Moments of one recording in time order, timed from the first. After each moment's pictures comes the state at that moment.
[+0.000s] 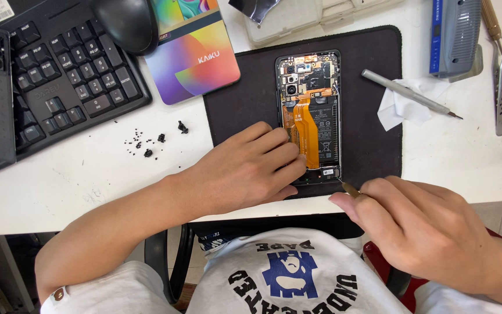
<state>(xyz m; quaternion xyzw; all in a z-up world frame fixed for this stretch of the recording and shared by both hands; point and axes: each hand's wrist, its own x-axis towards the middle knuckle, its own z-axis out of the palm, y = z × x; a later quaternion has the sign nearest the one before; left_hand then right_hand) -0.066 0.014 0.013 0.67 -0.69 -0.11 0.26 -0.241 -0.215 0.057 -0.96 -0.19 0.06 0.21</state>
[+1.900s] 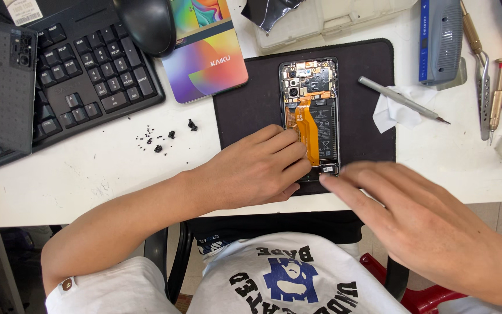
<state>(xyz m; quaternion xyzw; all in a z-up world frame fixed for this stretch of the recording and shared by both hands) -0.073 0.012 0.013 0.67 -0.70 -0.07 0.26 -0.228 -0.213 0.074 -0.95 -0.18 0.14 0.21</state>
